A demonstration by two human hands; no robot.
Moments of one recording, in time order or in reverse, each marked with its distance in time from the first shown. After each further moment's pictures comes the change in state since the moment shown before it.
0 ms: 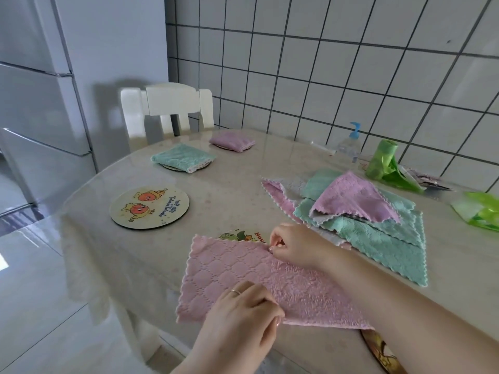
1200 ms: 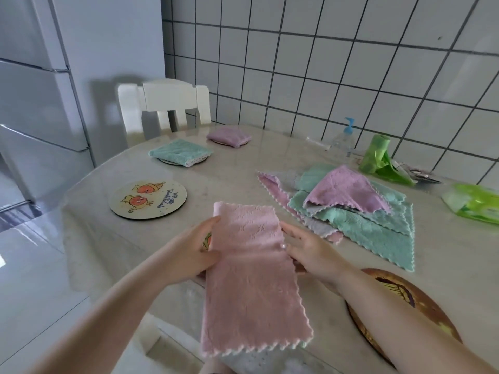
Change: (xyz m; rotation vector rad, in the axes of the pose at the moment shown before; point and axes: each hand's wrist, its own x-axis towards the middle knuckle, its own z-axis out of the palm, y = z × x) left_hand 0.033 -0.061 -0.065 -0.352 -0.296 -0.675; right_hand -0.056 0.002 0.017 0.712 0.147 0.157
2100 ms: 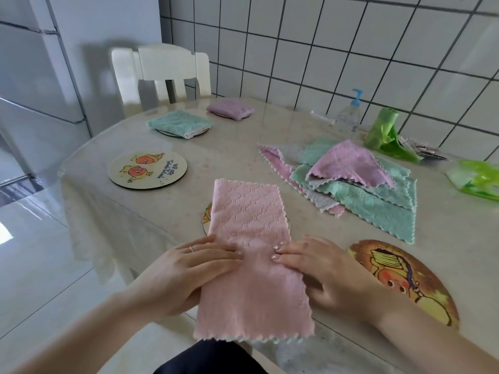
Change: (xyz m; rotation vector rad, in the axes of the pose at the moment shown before) left_hand -0.048 -0.049 0.034 0.470 0.129 0.951; right_hand -0.059 0.038 0.001 -0.784 -0.067 -0.722
